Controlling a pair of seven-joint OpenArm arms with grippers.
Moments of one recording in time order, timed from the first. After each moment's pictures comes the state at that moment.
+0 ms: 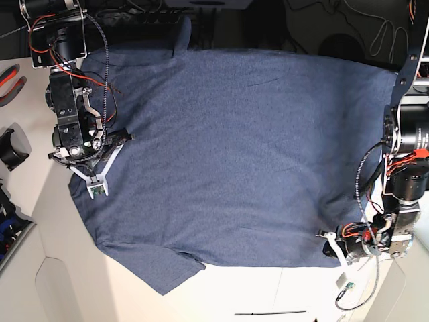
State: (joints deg) left arm -45.4 -21.4 6.8 26.6 -8.6 -34.1 24.8; right arm 7.4 11.0 -8.8 73.1 -3.6 3.5 -58.4
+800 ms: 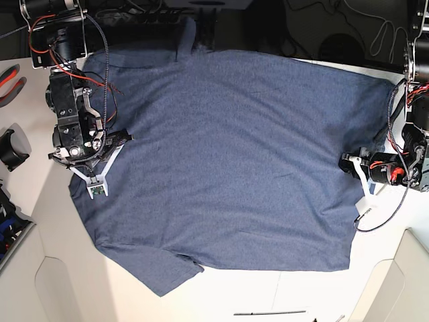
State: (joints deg) left arm -24.9 -30.0 6.7 38.9 -26.3 -38.1 45.4; right arm 7.4 11.0 -8.8 72.9 -3.5 3.4 -57.9
